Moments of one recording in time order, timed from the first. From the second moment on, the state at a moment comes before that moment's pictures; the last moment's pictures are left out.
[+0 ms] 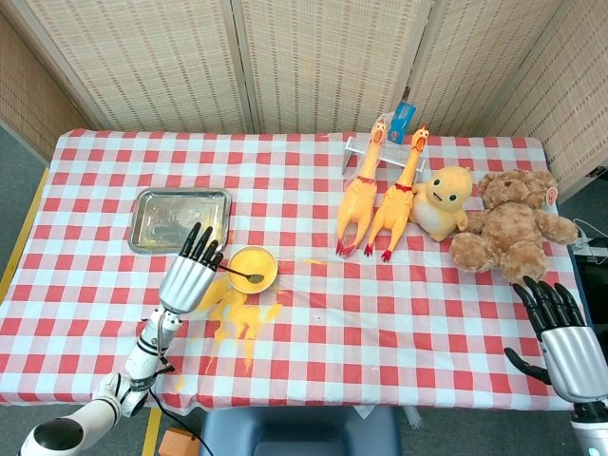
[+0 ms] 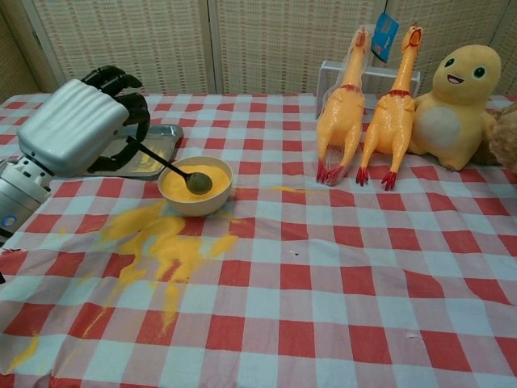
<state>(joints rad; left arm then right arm) -0.66 -1.99 -0.07 -0.50 1.59 1.56 0.25 0.01 -1.07 0.00 -1.66 -1.66 1.58 -0.05</state>
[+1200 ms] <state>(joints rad) -0.74 -2.08 -0.12 -0.23 1.52 1.52 0.20 0.00 -1.06 0.01 -1.66 -1.65 1.60 -0.06</state>
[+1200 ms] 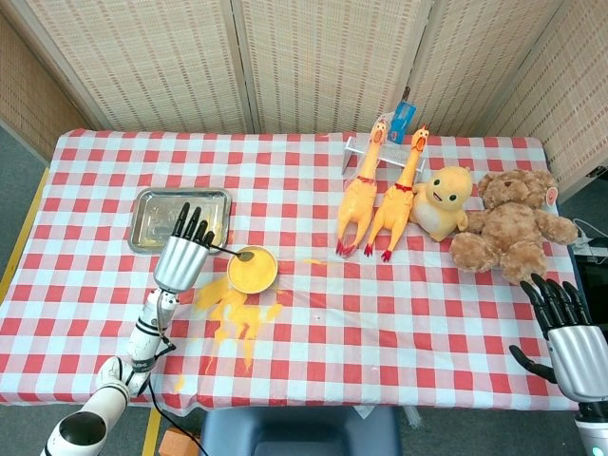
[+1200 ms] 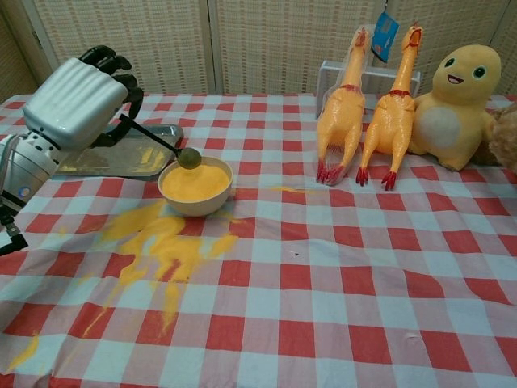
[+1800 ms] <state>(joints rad) -0.73 -2.10 -0.10 -0.24 1.52 1.51 0.17 -0.01 -1.06 0.01 -1.66 -1.66 1.62 -0.05</state>
